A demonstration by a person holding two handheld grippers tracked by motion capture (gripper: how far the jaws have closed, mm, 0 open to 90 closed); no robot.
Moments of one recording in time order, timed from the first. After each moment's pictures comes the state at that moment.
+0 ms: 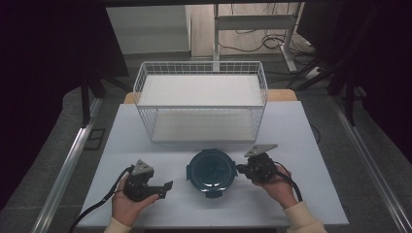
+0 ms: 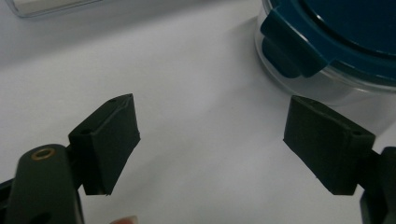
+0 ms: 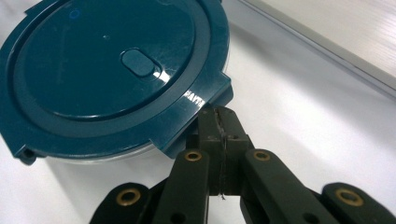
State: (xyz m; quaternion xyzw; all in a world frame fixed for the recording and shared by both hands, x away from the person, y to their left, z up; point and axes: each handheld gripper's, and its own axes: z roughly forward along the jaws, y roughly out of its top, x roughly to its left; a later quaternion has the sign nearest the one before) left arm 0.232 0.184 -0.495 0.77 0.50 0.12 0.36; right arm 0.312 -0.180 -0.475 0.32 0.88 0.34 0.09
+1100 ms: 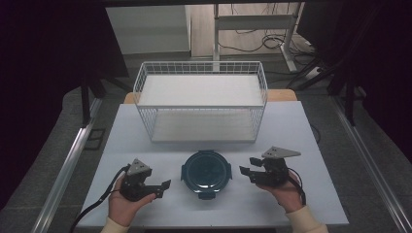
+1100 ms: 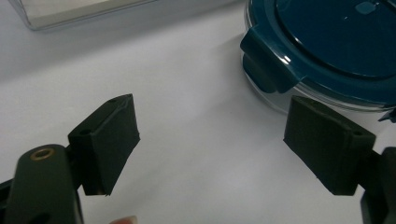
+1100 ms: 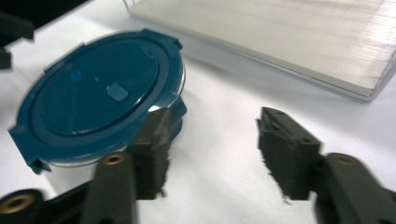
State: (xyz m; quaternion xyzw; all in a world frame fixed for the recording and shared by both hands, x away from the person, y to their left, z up) left arm 0.230 0.189 -0.489 0.77 0.50 0.13 0.37; right arm 0.296 -0.213 -0.471 0.38 0.80 0.45 0.11
